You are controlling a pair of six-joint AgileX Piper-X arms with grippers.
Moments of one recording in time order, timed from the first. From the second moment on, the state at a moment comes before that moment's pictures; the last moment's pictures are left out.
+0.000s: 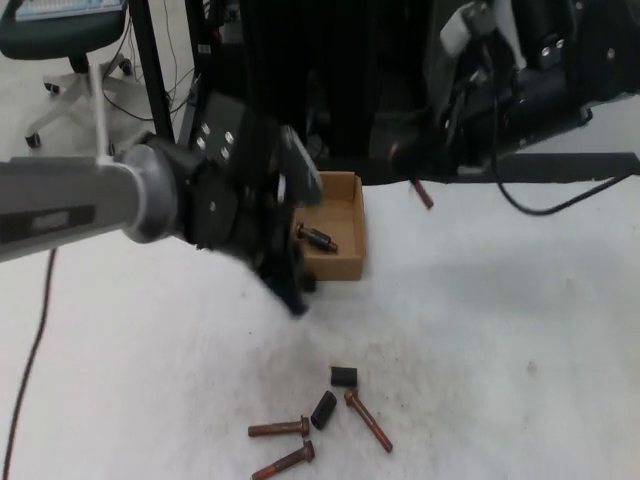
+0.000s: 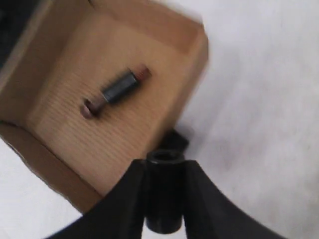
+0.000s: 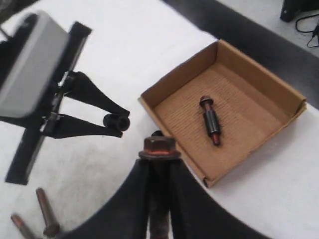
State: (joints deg) left arm -27.5 98.1 -61.8 10.2 8.3 28.8; right arm 10.8 96.3 -74.7 25.9 -40.2 -11.1
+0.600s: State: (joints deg) left arm -27.5 88.2 -16.1 -84.6 37.2 -10.4; right arm 4.7 93.9 -34.2 -87.2 -49.2 47.9
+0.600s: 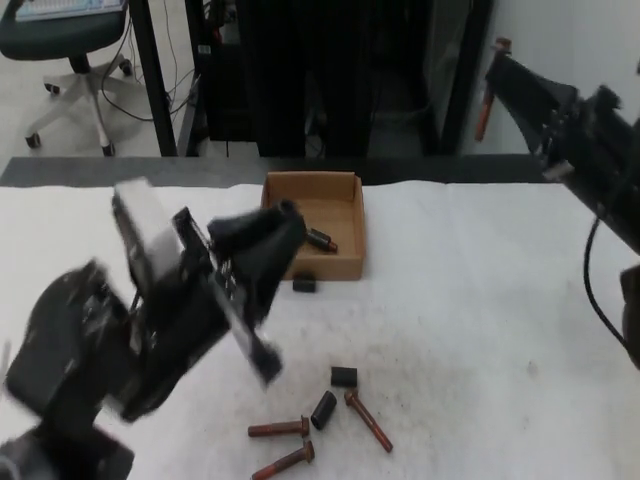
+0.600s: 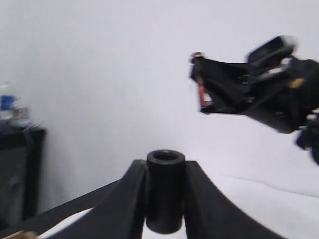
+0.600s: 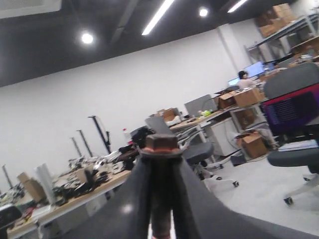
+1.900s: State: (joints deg) left arm -27.5 88.2 -27.5 -58.1 33.6 5.0; right arm 27.9 93.9 -39.9 -77.2 -43.8 19.7
